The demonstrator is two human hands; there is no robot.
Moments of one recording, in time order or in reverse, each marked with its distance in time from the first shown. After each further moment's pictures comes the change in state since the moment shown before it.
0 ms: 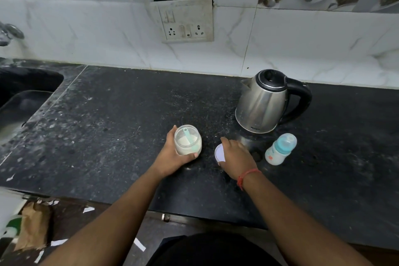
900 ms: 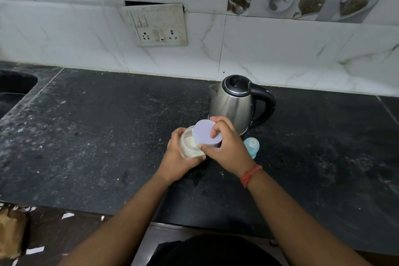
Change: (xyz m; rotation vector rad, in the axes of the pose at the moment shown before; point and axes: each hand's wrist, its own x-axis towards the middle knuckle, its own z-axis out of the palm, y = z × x) left_hand -0.005 0.070 0.095 -0.057 0.114 0.187; right_hand -0.033 0.039 -0.100 0.747 0.313 -0.222
